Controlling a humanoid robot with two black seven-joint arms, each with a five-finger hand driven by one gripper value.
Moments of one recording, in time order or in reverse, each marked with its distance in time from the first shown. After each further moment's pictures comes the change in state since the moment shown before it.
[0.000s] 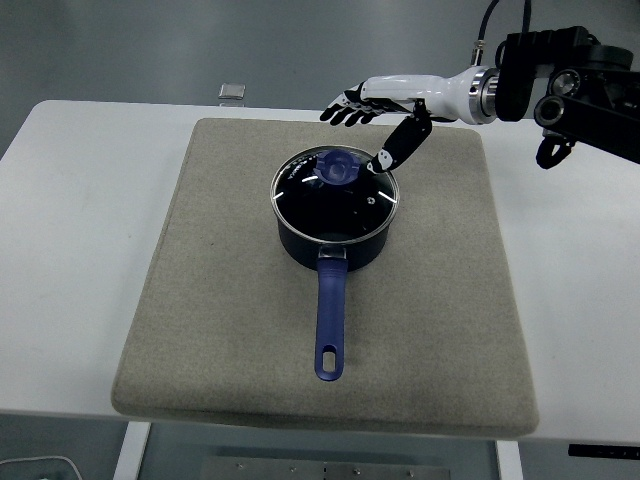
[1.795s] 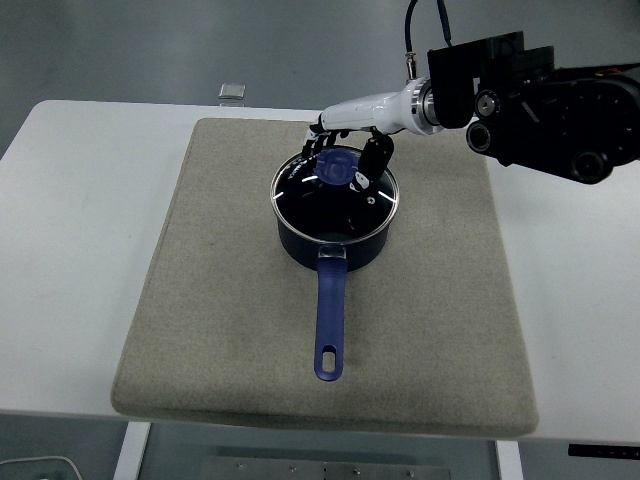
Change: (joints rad) left arm 0.000 0.000 0.000 0.000 0.000 0.000 0.000; right arm 0.145 0.168 -0.227 -0.029 -0.097 -0.052 -0.003
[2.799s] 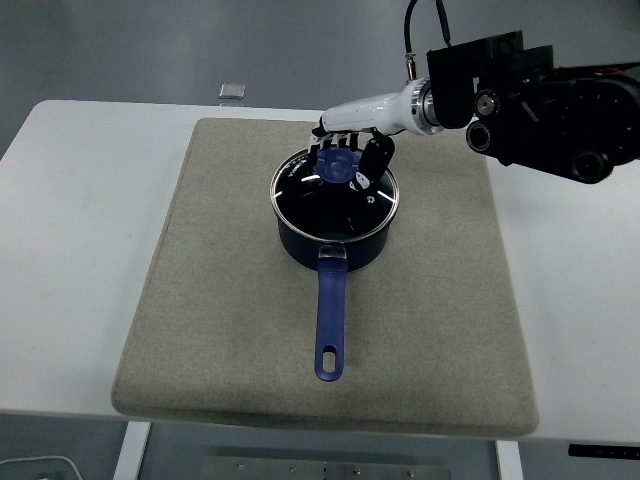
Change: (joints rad) left arm 0.000 0.000 0.000 0.000 0.000 0.000 0.000; right arm 0.003 0.000 0.000 0.001 -0.002 0.011 -0.008
